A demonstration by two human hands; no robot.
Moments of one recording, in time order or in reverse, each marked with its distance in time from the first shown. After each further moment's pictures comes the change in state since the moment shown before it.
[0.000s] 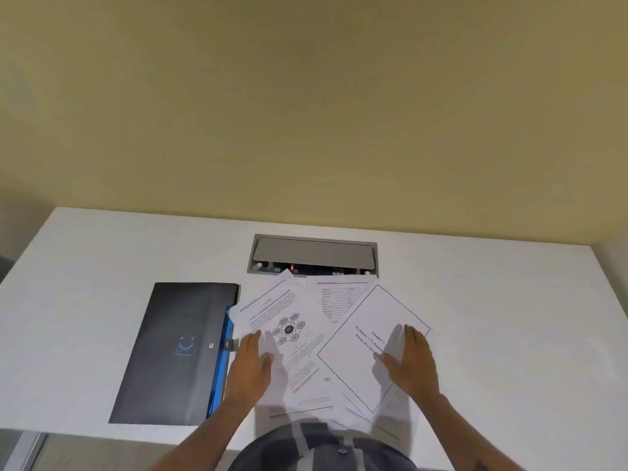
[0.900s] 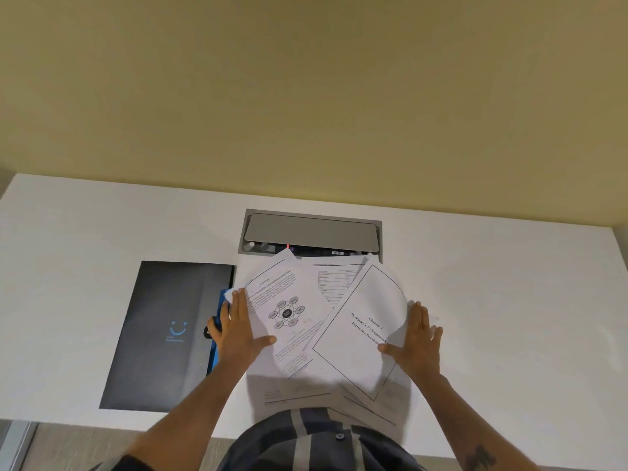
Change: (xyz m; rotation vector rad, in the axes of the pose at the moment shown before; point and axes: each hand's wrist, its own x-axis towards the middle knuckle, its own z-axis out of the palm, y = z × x) left_hand 0.076 -0.007 0.010 0.283 -0.065 -0.087; right_hand 0.044 0.012 0.016 -0.117 -0.085 0.093
